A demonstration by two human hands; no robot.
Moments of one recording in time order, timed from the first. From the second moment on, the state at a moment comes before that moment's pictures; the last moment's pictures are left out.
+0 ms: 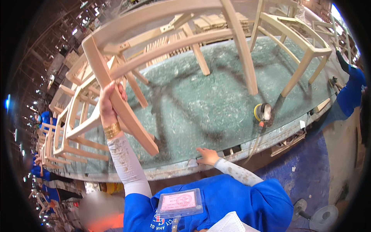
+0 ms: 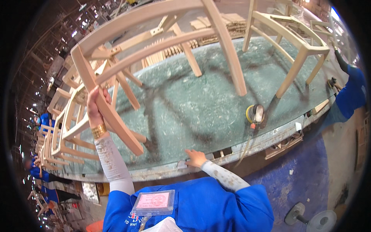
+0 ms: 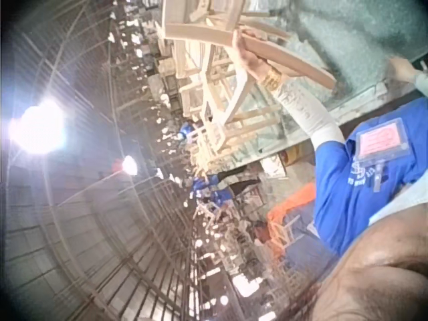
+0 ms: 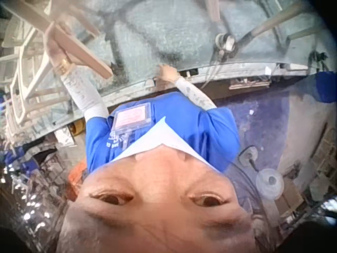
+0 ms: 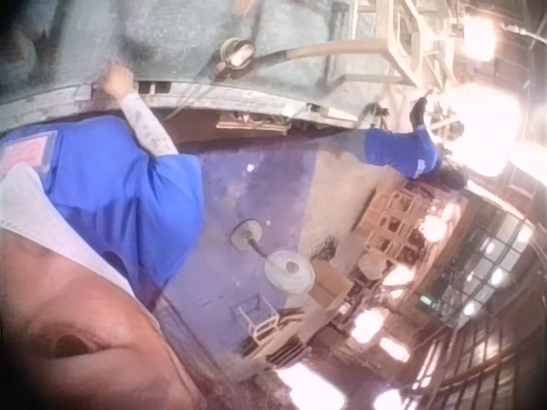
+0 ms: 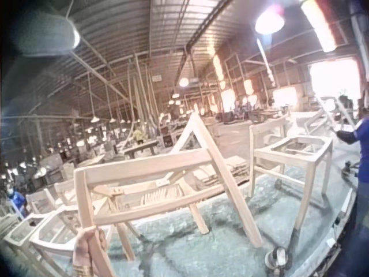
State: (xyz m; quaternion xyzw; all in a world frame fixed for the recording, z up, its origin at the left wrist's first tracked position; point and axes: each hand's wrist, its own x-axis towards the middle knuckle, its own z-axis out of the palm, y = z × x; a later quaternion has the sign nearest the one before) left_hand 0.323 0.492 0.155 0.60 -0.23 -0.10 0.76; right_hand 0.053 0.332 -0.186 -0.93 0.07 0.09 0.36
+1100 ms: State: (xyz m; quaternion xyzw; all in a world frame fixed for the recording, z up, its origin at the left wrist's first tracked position) left_hand 0.294 0.497 0.131 0.60 -0.17 -0.05 0.78; right_hand 0.016 0.001 0.017 -0.77 0.25 -0.44 0.39
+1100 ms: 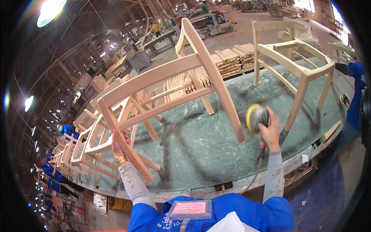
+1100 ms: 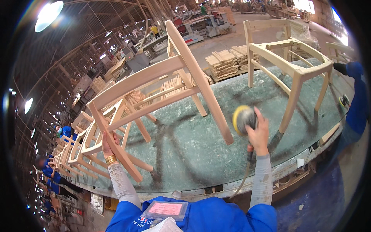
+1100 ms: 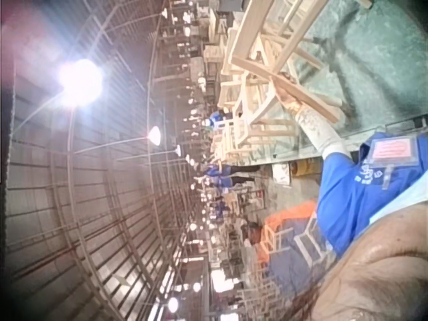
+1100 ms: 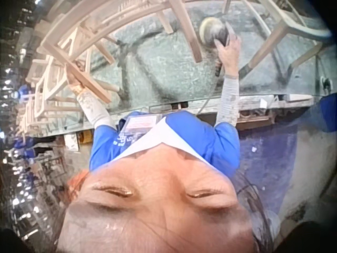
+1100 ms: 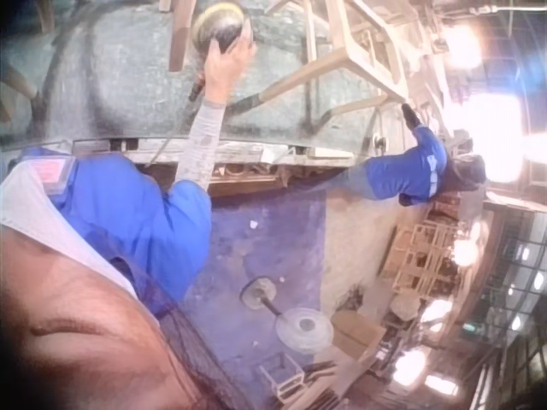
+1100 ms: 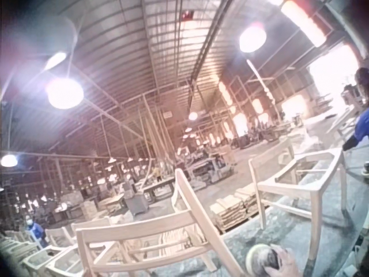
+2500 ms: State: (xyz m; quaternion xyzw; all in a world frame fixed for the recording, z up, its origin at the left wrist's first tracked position) left_hand 0.308 0.475 0.156 0.63 -0.15 -0.06 0.76; right_hand -0.019 0.055 -0.097 -0.82 0.47 -0.17 0.28
